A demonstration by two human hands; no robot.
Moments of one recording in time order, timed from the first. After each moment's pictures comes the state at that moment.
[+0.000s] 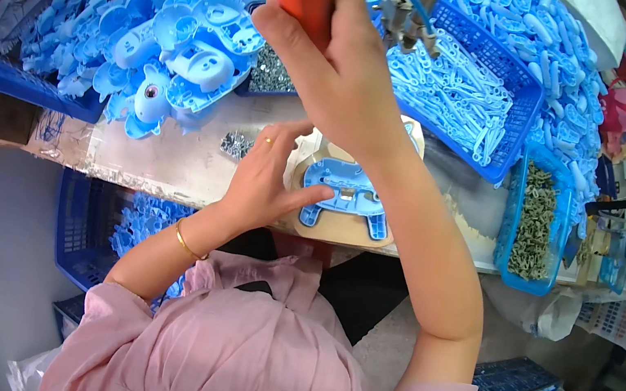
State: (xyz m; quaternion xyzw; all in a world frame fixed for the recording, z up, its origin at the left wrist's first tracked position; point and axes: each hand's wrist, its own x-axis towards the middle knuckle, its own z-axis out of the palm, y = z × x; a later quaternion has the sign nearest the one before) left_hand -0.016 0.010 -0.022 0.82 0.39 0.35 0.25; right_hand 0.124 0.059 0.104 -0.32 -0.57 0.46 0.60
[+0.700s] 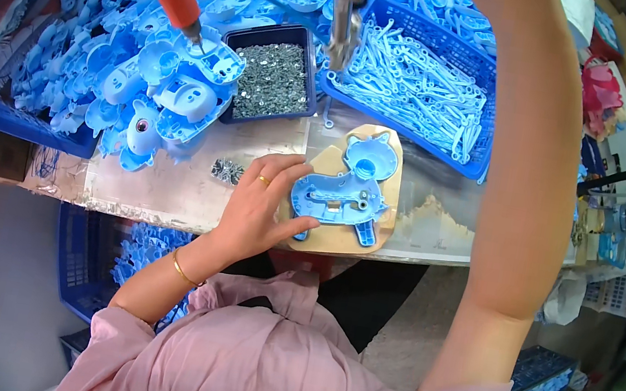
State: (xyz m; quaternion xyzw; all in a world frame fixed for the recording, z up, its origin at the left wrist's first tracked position) left_hand -0.017 0.002 -0.014 0.87 0.33 0.30 0.22; right_hand 0.213 0.112 0.231 -0.37 -0.76 0.15 0.52
